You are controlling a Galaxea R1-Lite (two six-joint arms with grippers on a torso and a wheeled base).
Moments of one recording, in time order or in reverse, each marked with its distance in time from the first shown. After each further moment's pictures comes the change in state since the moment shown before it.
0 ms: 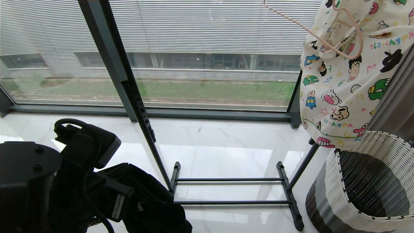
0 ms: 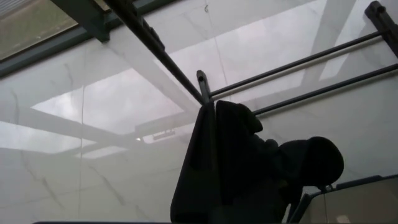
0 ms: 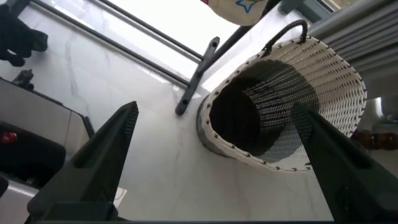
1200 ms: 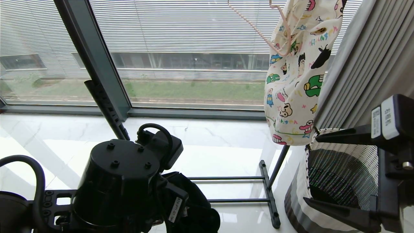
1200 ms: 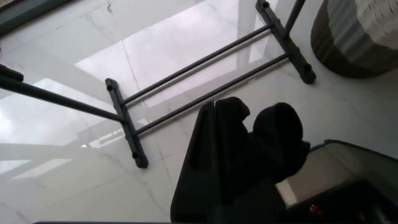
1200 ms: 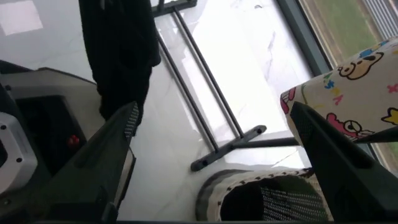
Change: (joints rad) left arm -0.106 0.249 -0.133 -0.001 -0.130 -0.130; right arm 0.600 0.359 -0.078 -0.307 0.034 -0.119
